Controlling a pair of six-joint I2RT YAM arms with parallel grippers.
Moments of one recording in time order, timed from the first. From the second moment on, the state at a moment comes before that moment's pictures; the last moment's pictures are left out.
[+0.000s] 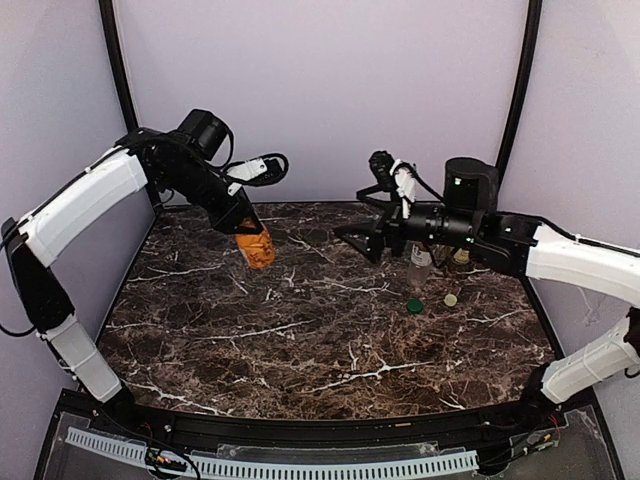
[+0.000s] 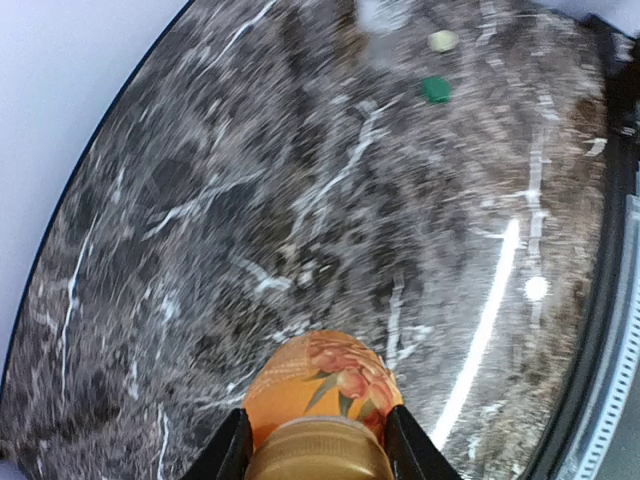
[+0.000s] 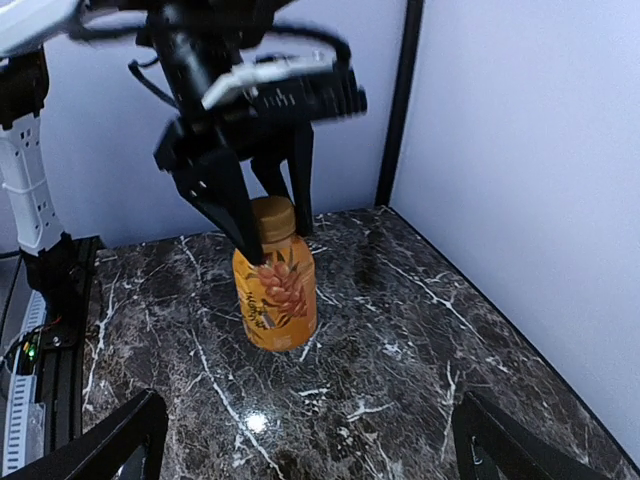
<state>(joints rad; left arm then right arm) -0.57 1.65 1.79 -1.10 0.27 0.49 0.83 1.26 1.04 0.08 -0.29 -0.12</state>
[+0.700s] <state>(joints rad) -0.72 1.38 1.73 -1.16 0.48 0.58 1.01 1.71 1.35 0.18 -0.54 -0.22</state>
